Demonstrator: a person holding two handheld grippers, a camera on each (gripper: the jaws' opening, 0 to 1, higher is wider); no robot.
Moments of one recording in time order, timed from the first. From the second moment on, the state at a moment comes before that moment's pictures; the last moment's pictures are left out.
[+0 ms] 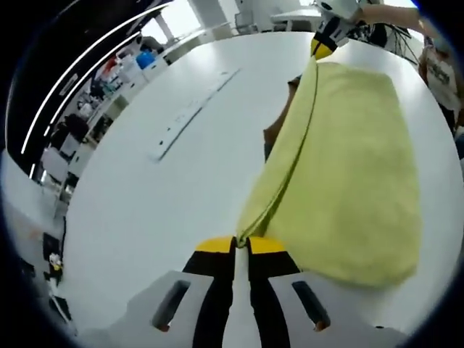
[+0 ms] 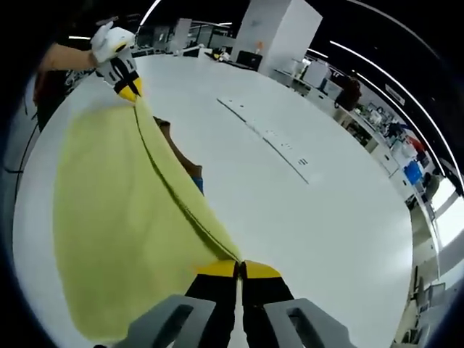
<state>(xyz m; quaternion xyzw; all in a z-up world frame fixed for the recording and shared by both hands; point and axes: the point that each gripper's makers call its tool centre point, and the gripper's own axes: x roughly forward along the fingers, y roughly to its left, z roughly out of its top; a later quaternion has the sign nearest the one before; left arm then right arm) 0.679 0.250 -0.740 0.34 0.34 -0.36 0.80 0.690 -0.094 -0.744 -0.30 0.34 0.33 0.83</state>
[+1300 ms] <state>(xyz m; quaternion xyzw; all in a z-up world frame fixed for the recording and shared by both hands) 0.641 0.241 -0.702 0.11 0.31 -0.32 0.89 0.644 -0.070 -0.718 -0.05 0.38 0.31 0.87</state>
